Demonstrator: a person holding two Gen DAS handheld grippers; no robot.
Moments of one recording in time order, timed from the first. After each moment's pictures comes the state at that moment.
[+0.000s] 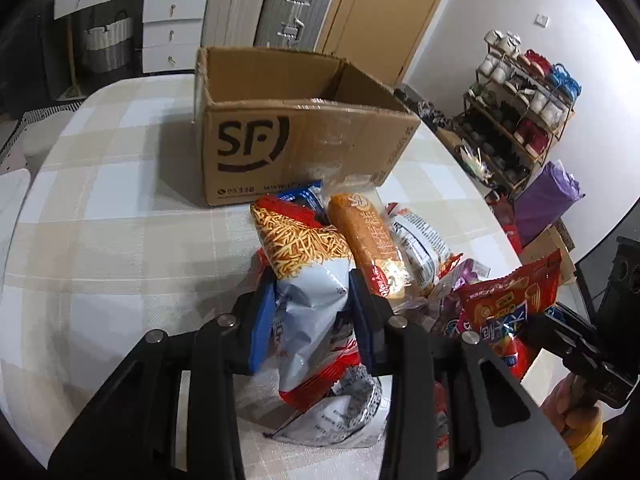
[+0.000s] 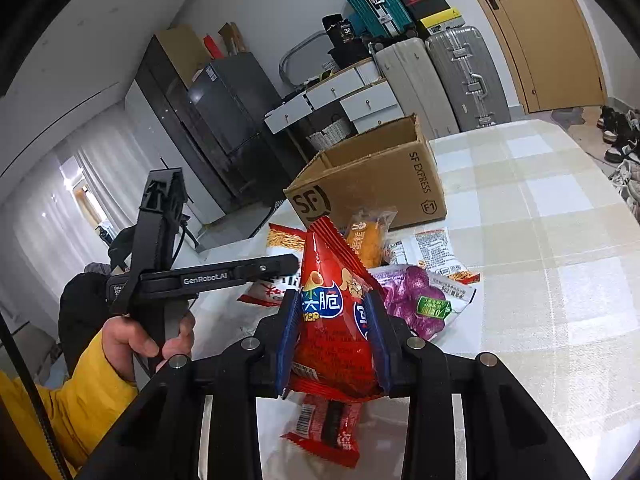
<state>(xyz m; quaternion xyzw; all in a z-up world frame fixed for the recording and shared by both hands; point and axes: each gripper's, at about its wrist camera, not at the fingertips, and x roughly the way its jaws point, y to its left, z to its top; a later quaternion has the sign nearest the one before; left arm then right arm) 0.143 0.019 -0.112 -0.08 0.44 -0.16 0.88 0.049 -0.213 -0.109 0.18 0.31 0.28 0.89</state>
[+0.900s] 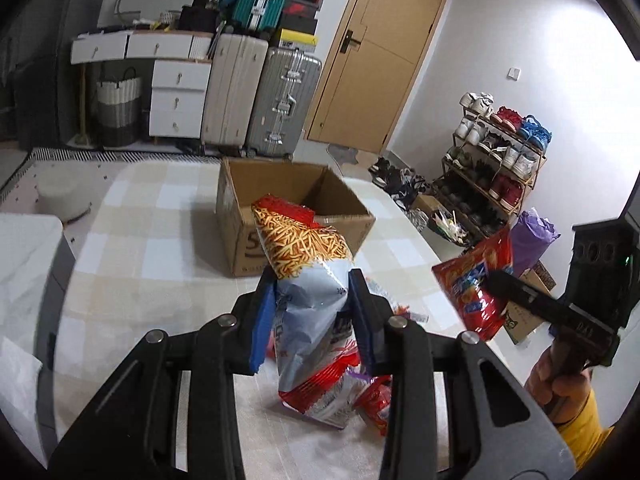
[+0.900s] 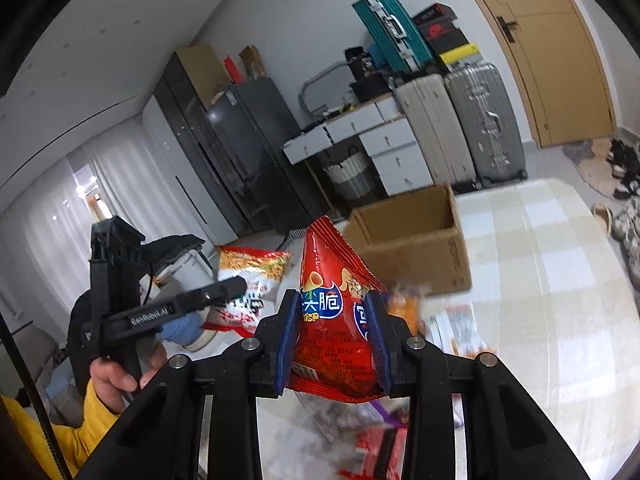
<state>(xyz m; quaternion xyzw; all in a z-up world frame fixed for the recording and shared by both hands) 0.054 0.086 0.024 -0.11 0.31 -0.18 0.93 0.049 -0.205 -0.018 0.18 0.25 0.30 0.91</state>
